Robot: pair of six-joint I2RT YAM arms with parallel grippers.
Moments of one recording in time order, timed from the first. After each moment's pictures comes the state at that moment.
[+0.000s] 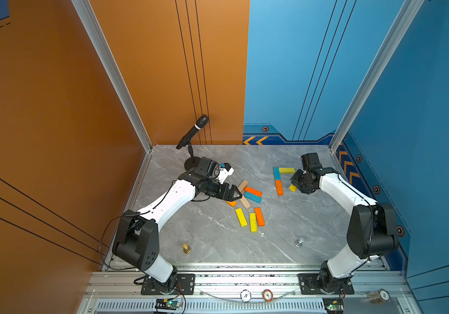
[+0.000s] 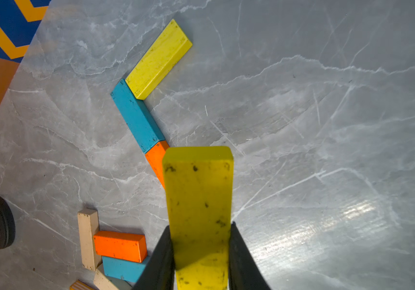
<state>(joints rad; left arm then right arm) -0.44 1.57 1.21 -0.62 0.63 -0.15 0.12 1.66 1.21 -0.62 -0.01 0.86</state>
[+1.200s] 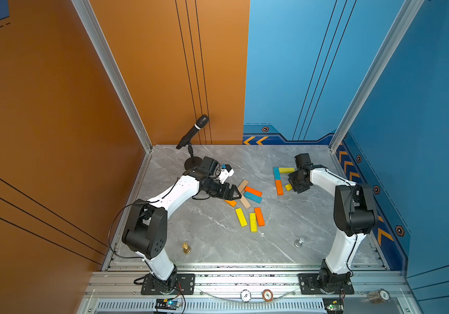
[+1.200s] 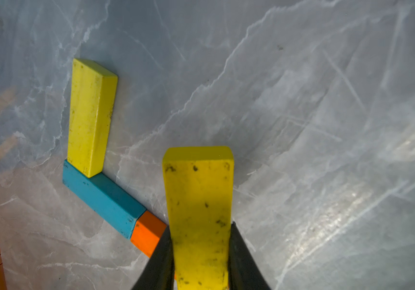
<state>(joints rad) -0.40 1.69 1.25 -0.64 0.63 -0.13 0.11 1.93 1.33 -0.57 0.02 1.28</state>
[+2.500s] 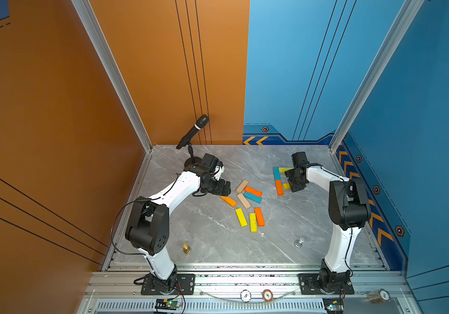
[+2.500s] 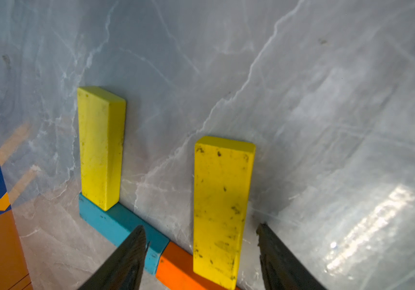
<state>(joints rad) -0.39 1.74 1.35 -0.76 0.20 -0.18 0.12 1.99 1.39 -0.53 0.04 1.37</state>
